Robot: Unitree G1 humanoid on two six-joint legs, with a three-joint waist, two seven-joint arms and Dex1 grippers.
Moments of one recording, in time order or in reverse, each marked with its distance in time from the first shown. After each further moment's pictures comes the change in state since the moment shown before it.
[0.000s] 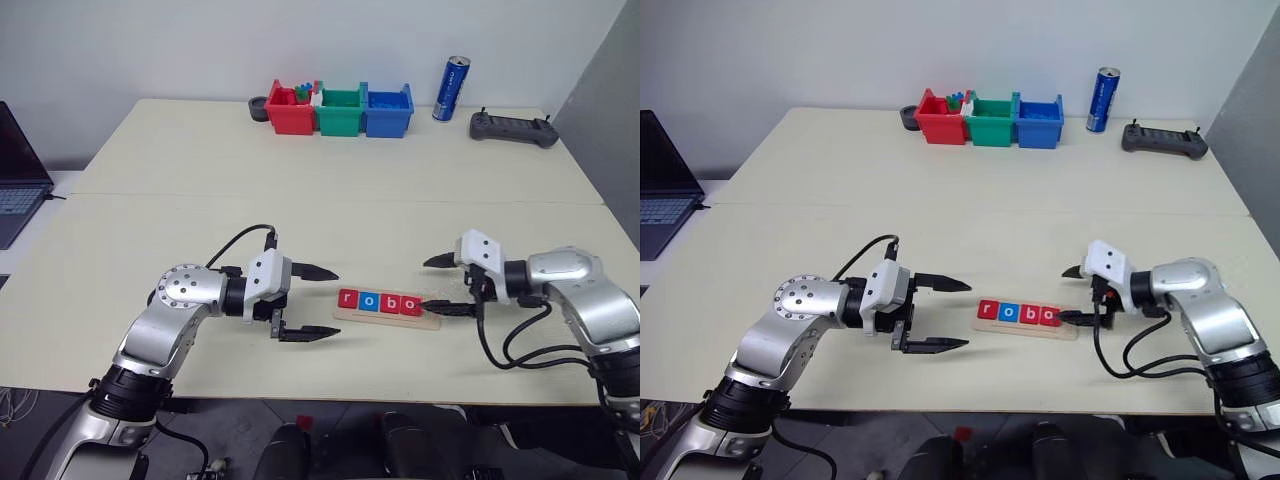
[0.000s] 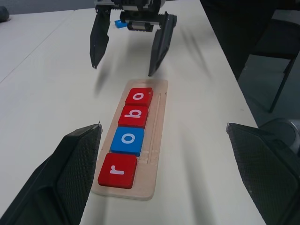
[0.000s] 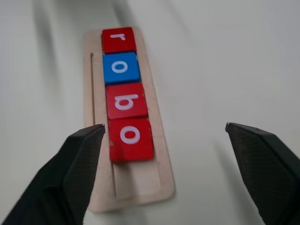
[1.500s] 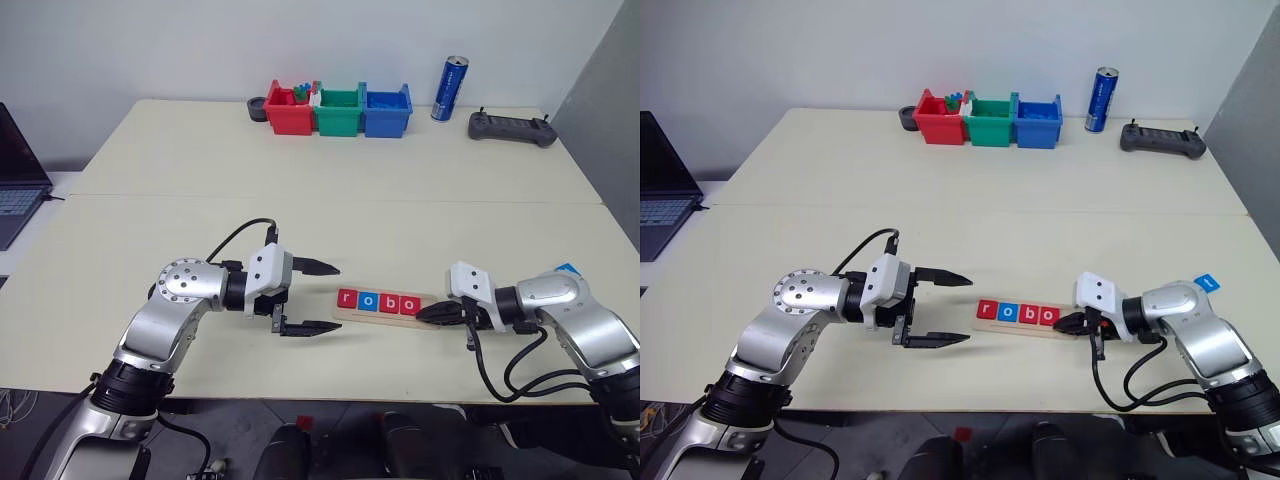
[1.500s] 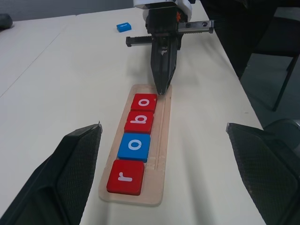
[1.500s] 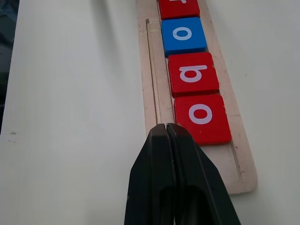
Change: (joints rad) left arm -0.029 -0.001 0.000 0.005 0.001 -0.002 0.001; right arm 0.091 -0.012 0.077 -0.075 0.003 0.004 0.022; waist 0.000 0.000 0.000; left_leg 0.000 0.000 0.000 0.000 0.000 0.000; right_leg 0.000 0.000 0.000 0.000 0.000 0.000
